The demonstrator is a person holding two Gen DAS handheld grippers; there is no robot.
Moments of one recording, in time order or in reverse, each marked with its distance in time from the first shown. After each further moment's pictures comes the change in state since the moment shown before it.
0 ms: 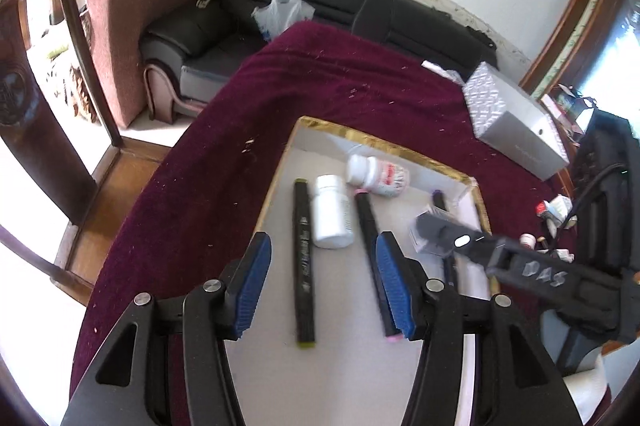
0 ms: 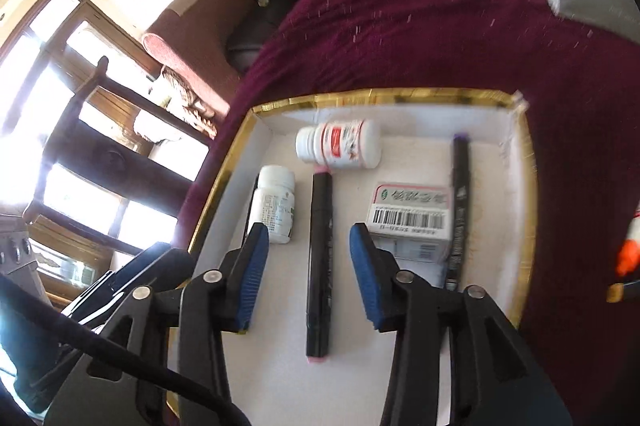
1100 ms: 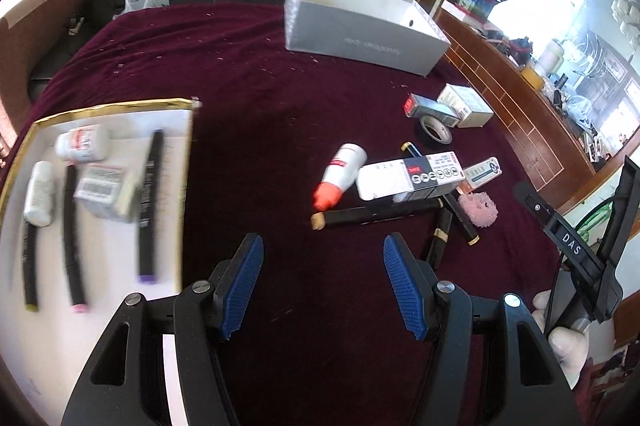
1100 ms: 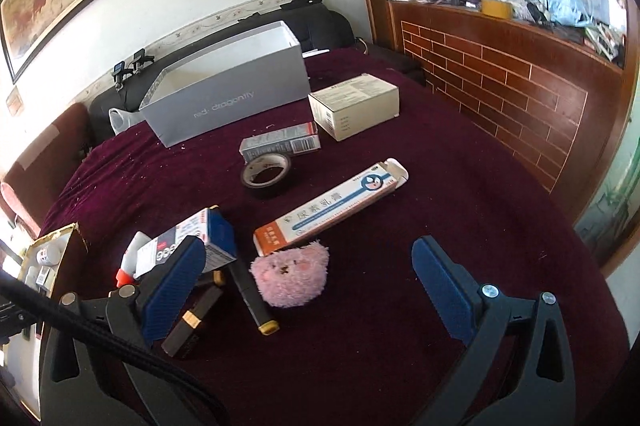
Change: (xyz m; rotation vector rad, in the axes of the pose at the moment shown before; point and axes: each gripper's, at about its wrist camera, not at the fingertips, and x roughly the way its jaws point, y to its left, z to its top) left arm 0.054 -0.253 -0.066 0.299 0.147 -0.187; right arm -0.240 -0.263 -0.118 0.274 -0.520 -0.579
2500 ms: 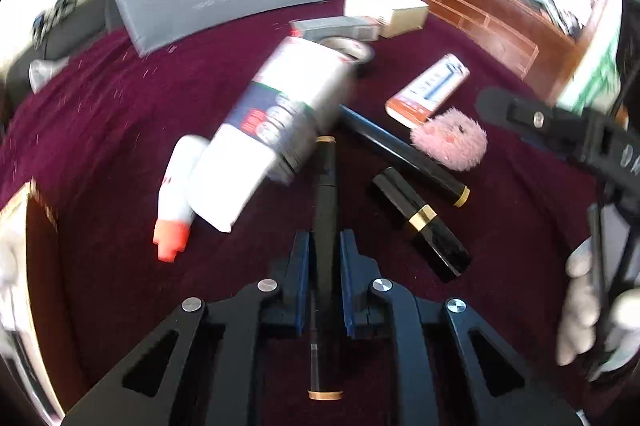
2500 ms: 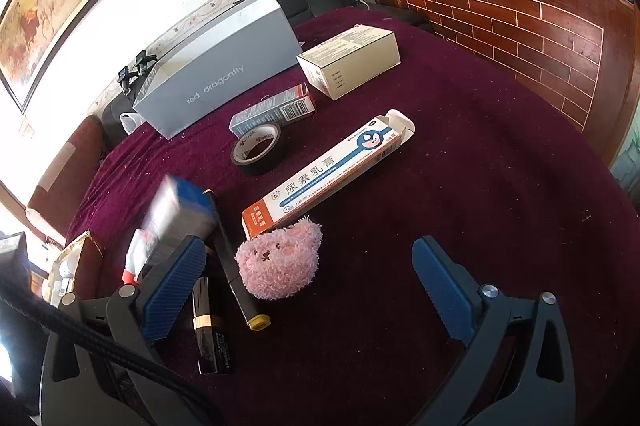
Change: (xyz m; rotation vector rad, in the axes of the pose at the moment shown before) left arm 0.087 -0.084 -0.008 0.383 0.111 -0.028; right arm 0.032 -0.028 -0.007 0.123 0.113 0.110
